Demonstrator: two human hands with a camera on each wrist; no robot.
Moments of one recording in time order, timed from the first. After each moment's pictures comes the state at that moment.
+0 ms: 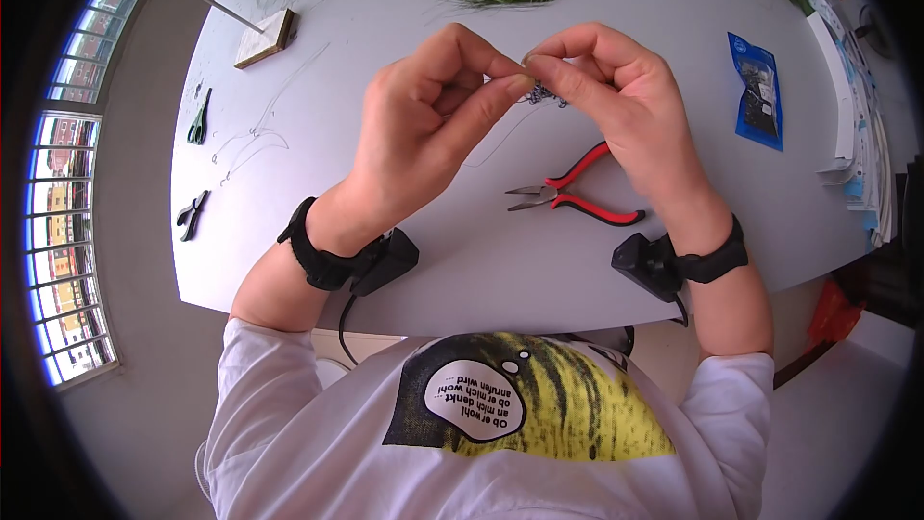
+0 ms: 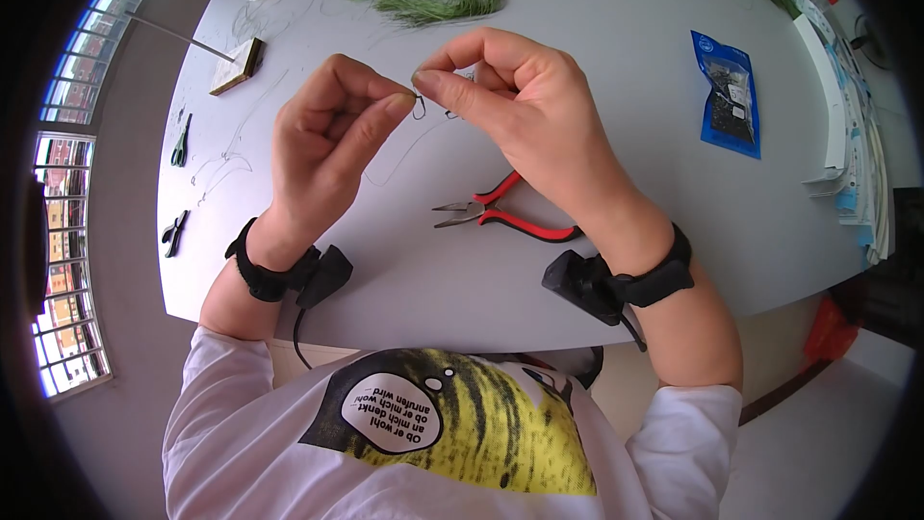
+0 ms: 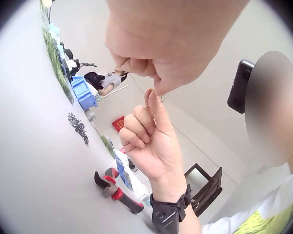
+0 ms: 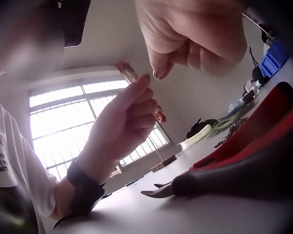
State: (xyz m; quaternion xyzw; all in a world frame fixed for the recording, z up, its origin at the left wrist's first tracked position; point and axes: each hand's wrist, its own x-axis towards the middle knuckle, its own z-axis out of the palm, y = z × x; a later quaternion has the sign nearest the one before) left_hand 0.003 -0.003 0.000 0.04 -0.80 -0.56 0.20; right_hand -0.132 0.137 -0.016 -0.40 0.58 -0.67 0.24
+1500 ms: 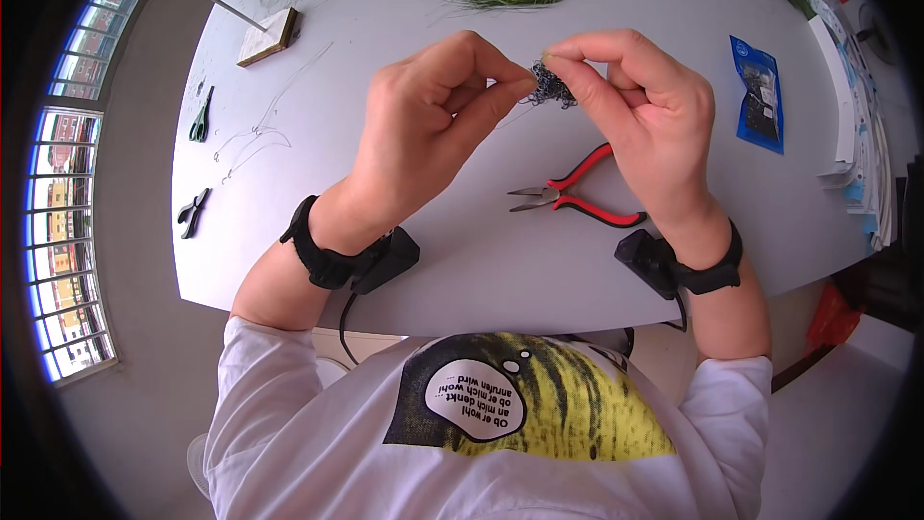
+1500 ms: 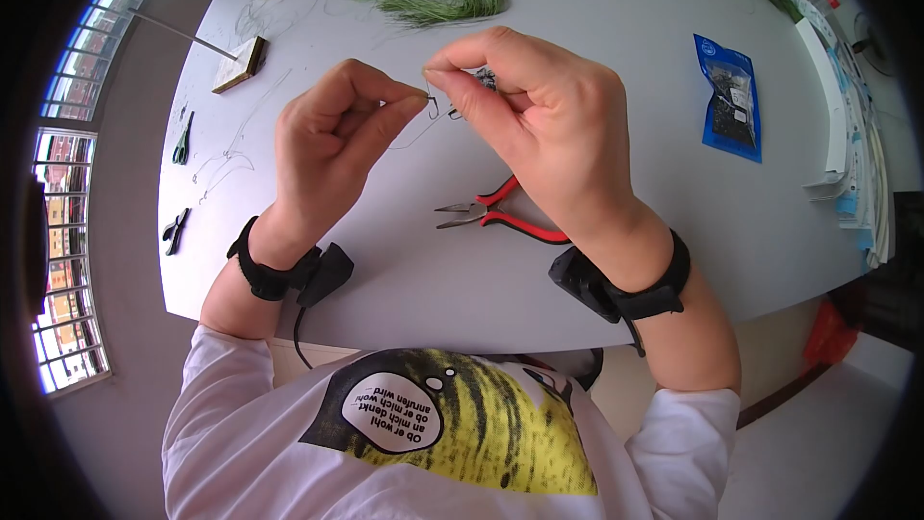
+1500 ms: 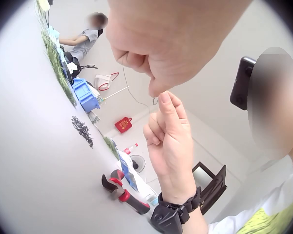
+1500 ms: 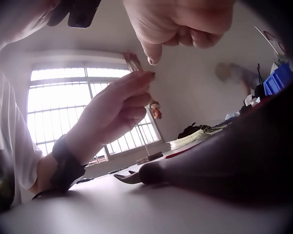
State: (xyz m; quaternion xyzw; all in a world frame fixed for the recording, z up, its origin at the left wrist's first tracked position) left_hand -0.002 -0.003 -0.004 0.04 -0.84 -0.47 0.28; right_hand -0.126 0.145 0.001 -0.51 0.66 -0.55 -0.07
